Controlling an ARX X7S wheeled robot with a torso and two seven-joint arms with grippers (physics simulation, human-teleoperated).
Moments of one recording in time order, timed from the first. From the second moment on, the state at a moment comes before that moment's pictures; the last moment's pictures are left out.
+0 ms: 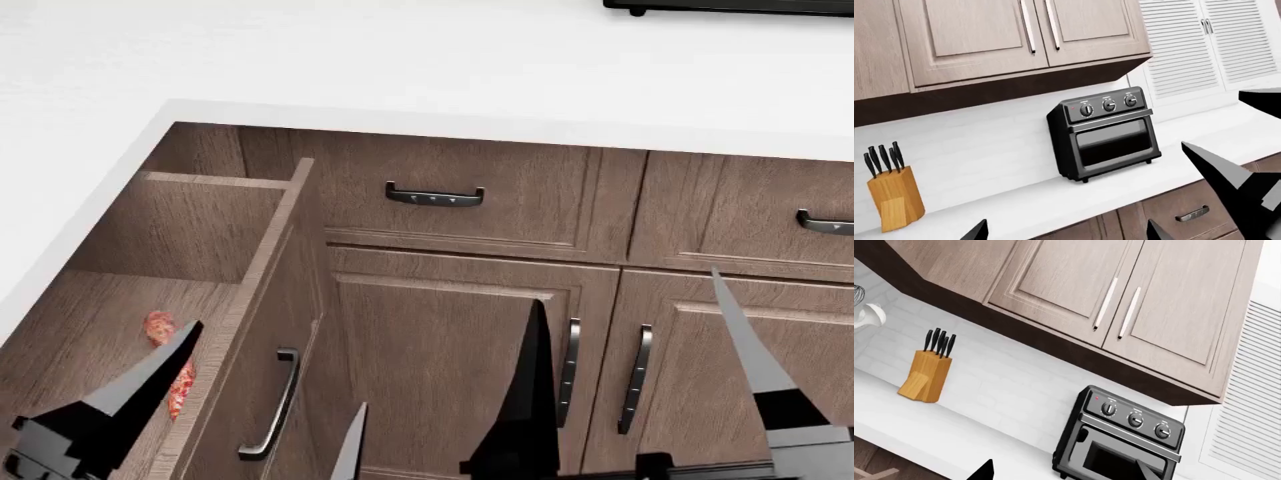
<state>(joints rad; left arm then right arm) -1.18 -0.65 1.88 0.60 -0.51 0.14 -1.33 0.84 1.08 -1.34 -0.68 0.37 0.07 1.19</state>
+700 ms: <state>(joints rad) -1.07 -0.58 1.85 0.31 -0.67 0.29 -1.15 0.83 1.06 -1.33 -0.66 0.37 0.07 1.18</state>
